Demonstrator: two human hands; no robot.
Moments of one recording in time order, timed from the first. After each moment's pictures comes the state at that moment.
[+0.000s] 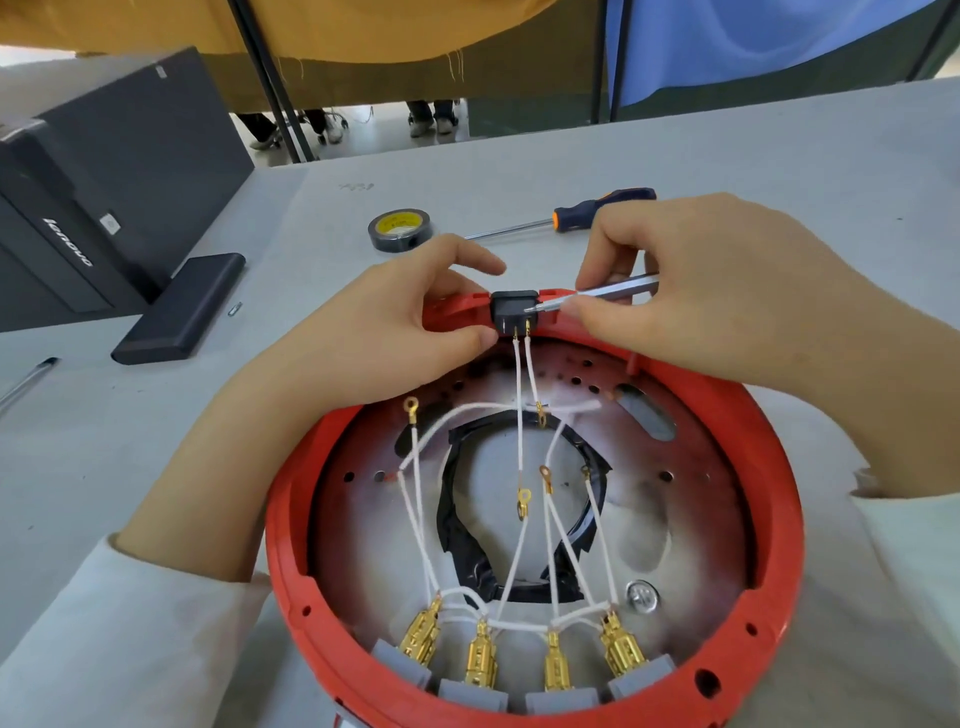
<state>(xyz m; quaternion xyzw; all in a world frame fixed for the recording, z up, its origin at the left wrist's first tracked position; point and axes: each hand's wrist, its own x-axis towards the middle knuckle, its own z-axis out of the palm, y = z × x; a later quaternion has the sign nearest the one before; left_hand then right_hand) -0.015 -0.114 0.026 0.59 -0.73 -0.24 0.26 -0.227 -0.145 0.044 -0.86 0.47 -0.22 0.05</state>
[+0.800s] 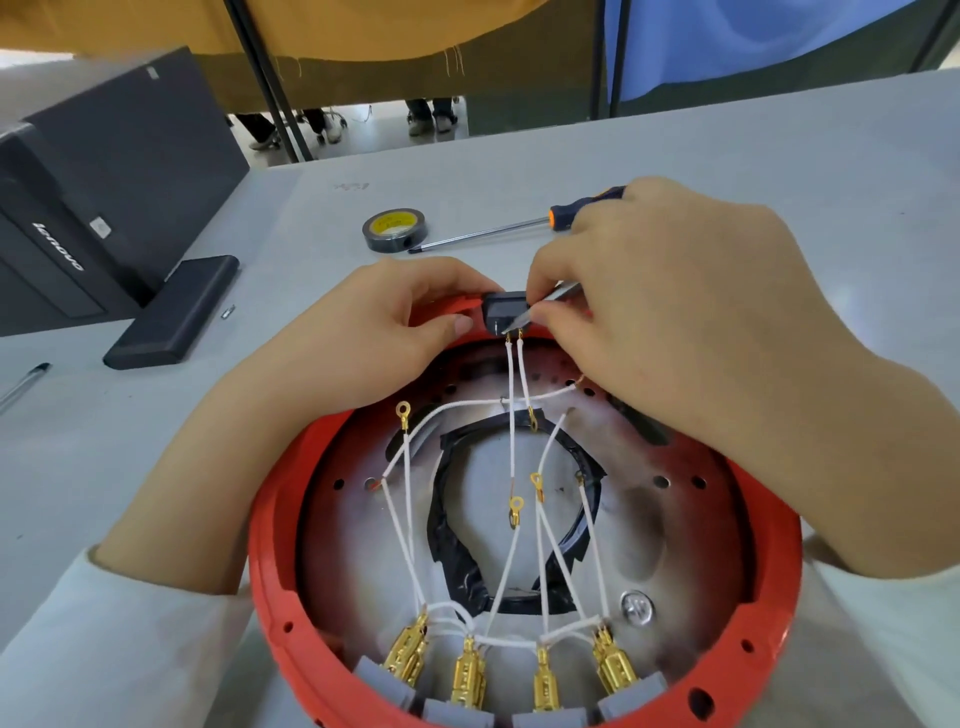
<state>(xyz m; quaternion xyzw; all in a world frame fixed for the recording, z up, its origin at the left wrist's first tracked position) -0.010 -0.120 0.023 0.57 -0.75 -0.22 0.25 -0.202 -0.130 0.039 -0.86 0.45 -0.18 -0.15</state>
